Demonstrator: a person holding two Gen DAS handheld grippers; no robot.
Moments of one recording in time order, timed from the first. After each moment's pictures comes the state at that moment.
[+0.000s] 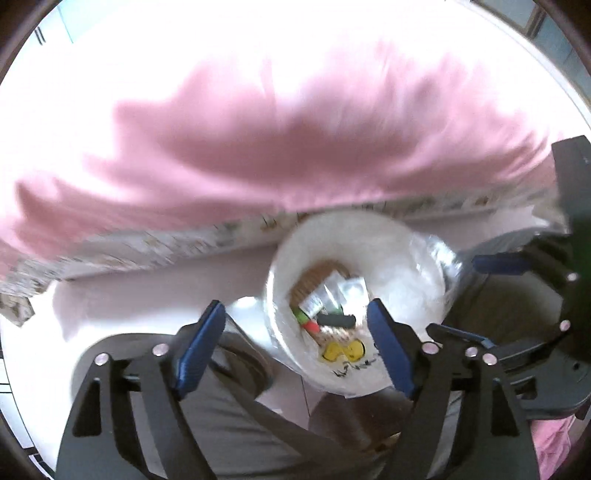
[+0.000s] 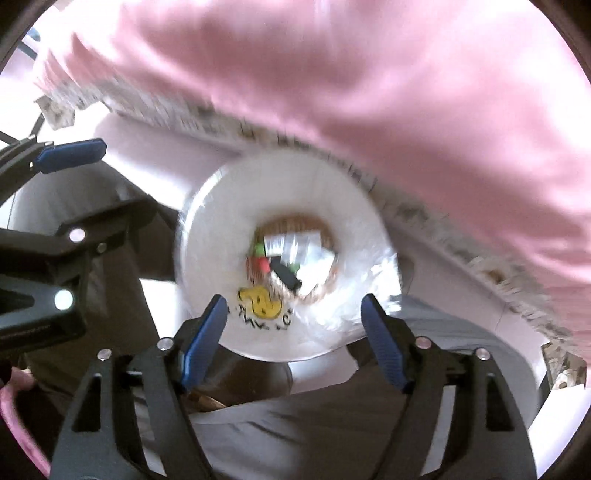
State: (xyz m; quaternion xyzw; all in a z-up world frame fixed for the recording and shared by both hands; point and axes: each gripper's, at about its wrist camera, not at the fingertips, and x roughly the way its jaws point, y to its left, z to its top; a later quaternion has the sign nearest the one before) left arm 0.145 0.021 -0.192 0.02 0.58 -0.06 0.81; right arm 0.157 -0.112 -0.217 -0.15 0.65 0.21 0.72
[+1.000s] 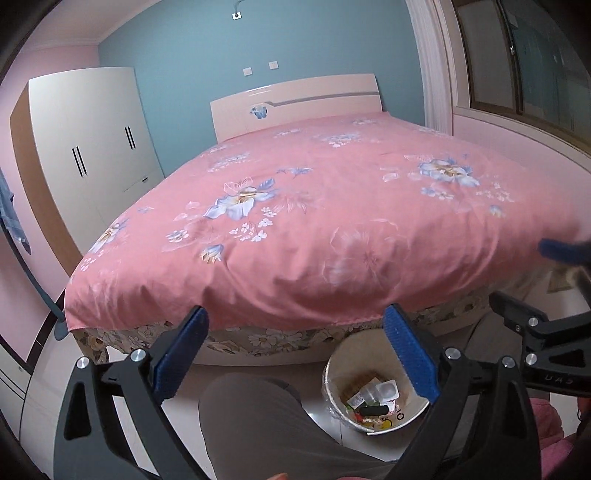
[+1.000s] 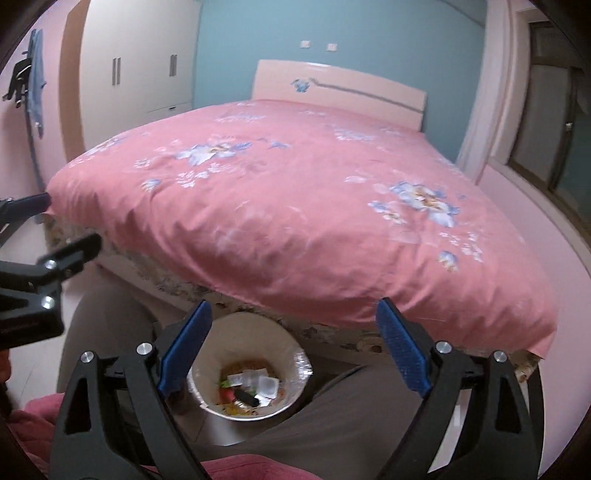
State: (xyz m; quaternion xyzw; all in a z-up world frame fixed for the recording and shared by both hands) left arm -0.010 0.011 -0.014 0.08 0.31 0.04 0.95; right arm 0.013 -0.162 -0.027 -0.11 0.33 0.11 0.93
